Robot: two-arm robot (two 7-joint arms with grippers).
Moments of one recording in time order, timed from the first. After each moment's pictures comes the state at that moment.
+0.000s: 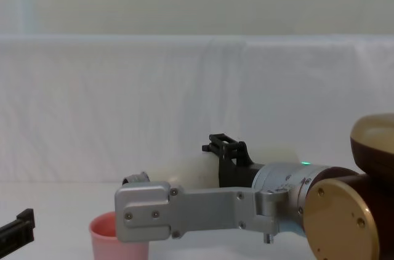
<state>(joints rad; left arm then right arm) 0.27 0.24 0.04 -1.85 -0.25 -0.02 -0.02 0.48 0.19 -0.75 -1.41 -1.14 0.27 0.25</state>
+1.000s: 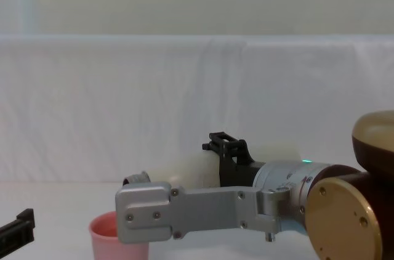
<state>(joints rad) 0.27 0.24 0.04 -1.85 -0.25 -0.02 -0.02 0.48 0.19 -0.76 -1.42 -1.15 0.27 0.26</state>
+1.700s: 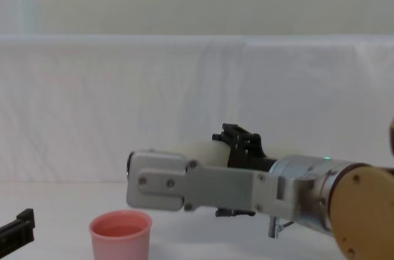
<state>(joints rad) 0.27 0.24 0.04 -1.85 -0.25 -0.02 -0.02 0.41 0.19 -0.68 -1.48 -1.04 0.24 0.21</state>
